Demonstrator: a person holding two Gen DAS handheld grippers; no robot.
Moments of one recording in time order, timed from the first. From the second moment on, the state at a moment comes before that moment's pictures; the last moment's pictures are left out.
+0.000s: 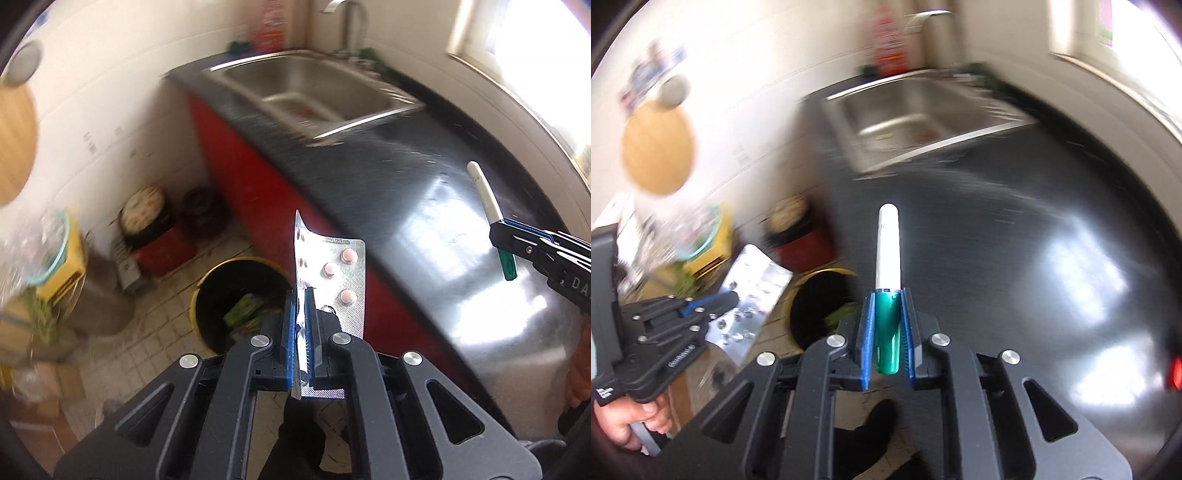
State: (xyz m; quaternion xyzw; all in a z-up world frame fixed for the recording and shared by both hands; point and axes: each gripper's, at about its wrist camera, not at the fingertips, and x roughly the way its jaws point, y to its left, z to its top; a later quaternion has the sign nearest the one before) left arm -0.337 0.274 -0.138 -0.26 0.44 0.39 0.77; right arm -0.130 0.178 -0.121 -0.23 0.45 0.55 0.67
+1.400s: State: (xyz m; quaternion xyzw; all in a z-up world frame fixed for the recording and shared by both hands) left arm -0.410 0.368 -0.262 -0.35 0.46 0.41 0.70; right arm -0.242 0.344 -0.219 -0.31 0.50 0.59 0.55
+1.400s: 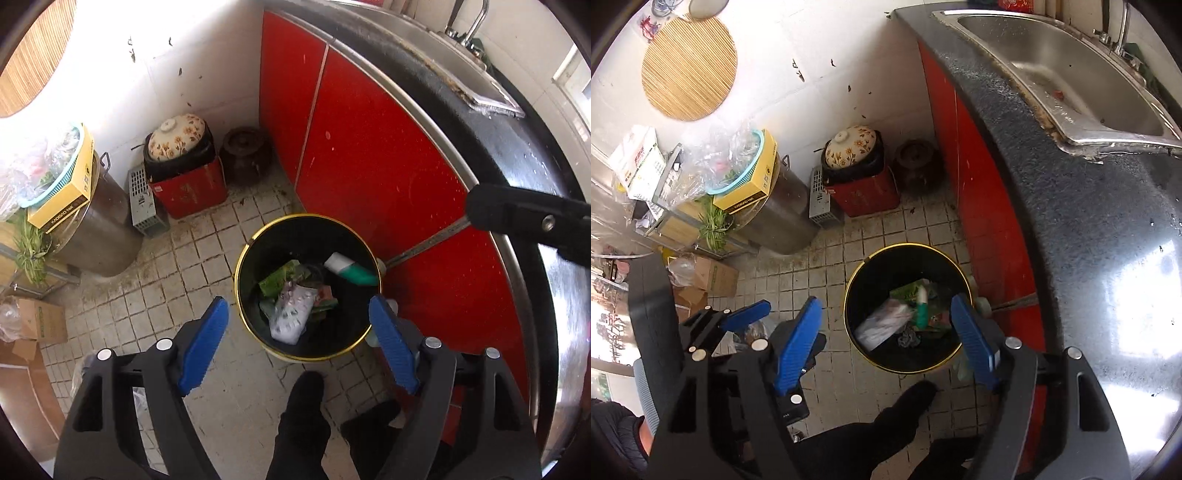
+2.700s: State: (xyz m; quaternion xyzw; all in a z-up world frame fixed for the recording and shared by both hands) left arm -0.035 0.039 -0.141 -0.04 0.47 -0.04 0.88; right arm 0.043 -0.182 -0.081 -0.05 0.46 0.20 0.86
